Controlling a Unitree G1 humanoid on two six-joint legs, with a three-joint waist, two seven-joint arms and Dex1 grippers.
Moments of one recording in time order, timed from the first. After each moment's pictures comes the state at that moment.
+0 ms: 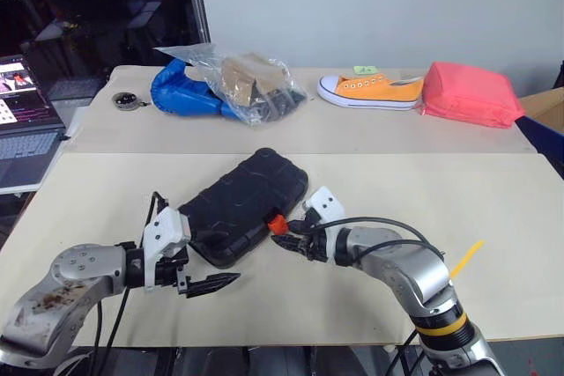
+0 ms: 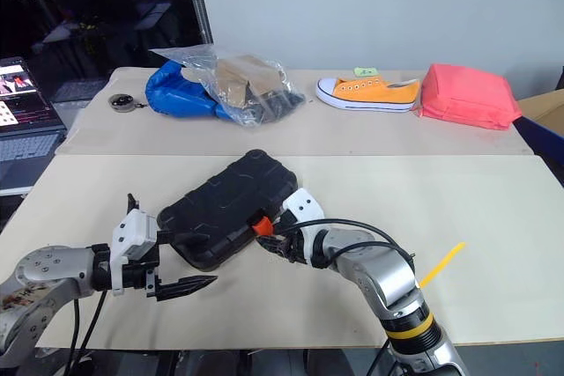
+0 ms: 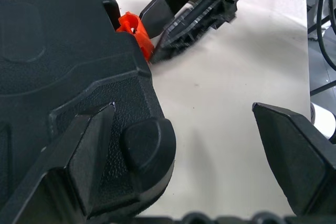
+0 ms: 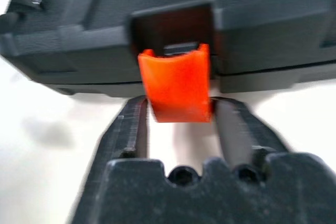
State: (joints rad) left arm 0.11 0.88 0.14 -0.54 -0.59 0.52 -0.99; right arm -0.34 -0.32 0.30 -0.42 0.39 1.00 0.48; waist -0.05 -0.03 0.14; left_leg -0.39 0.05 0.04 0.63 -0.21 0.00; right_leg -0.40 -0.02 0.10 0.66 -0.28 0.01
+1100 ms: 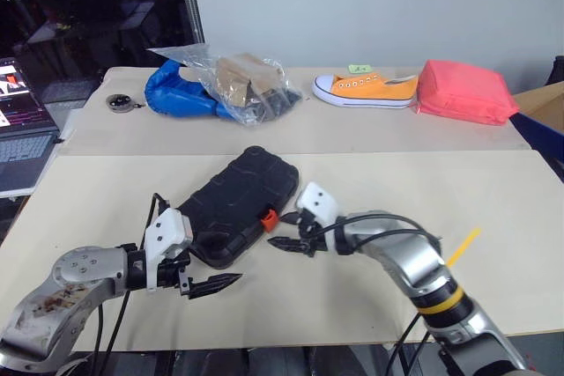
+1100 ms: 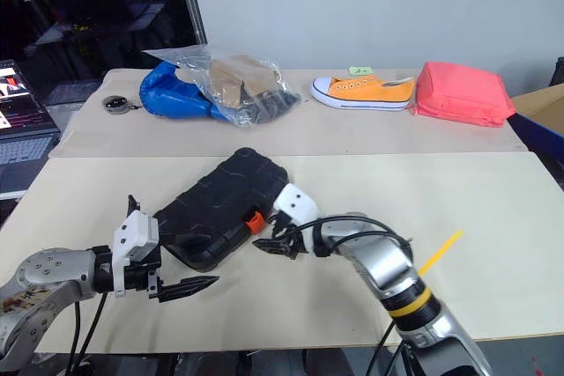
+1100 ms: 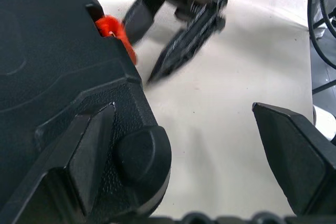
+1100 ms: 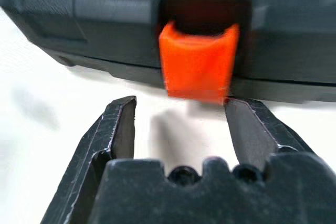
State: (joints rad) left arm 0.13 0.87 0.14 -0.56 -0.59 0.53 -0.97; right arm -0.46 -0.46 0.37 -0.29 0.28 0.79 0.73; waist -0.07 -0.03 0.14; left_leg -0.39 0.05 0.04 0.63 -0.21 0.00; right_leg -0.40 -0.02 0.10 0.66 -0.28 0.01
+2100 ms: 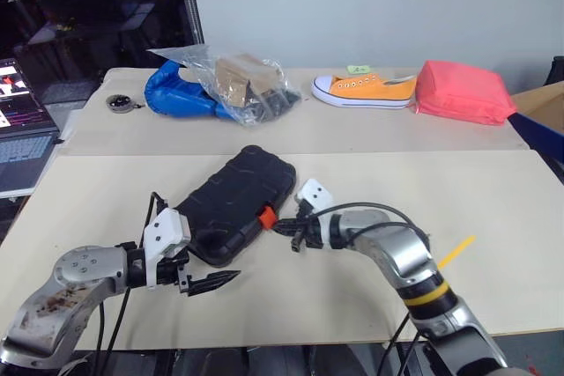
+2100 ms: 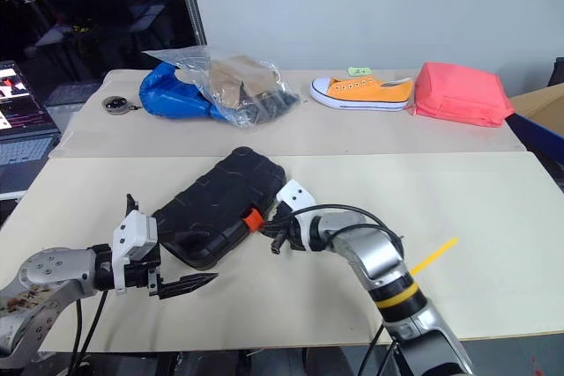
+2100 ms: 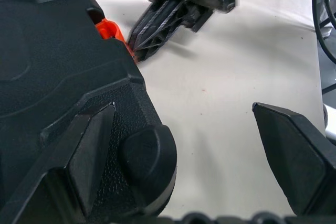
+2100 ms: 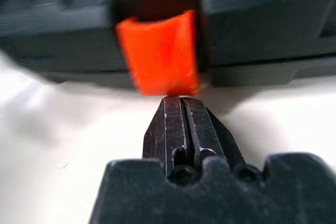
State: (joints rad) left arm 0.12 0.85 0.12 -0.51 -0.56 0.46 -0.98; right arm -0.45 -0.38 0.33 -0.20 0.33 0.82 0.77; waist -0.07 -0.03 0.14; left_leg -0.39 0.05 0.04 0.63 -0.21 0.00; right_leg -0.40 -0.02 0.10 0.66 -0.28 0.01
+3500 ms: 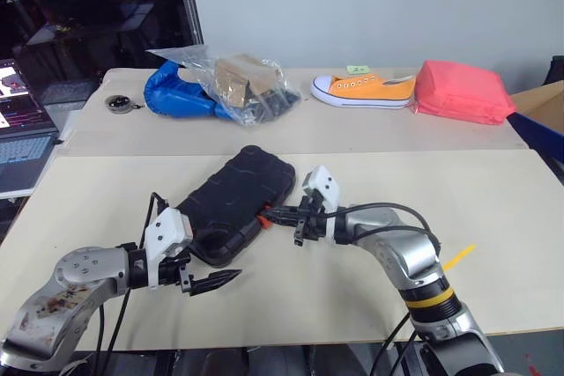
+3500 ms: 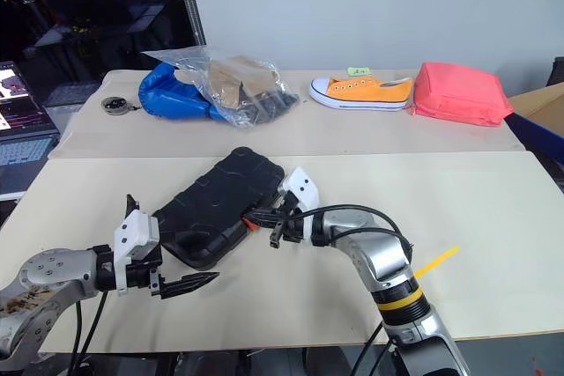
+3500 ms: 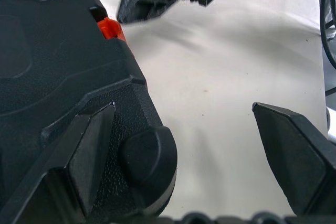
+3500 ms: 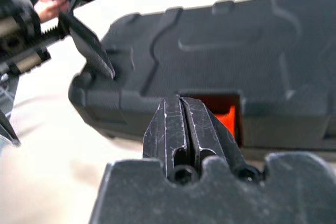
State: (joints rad) left arm 0.12 0.85 0.12 -0.54 -0.56 0.50 -0.95; right arm -0.46 -0.29 0.25 -0.18 0.40 0.66 0.80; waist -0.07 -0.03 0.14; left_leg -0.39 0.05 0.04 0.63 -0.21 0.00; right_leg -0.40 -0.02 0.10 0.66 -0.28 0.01
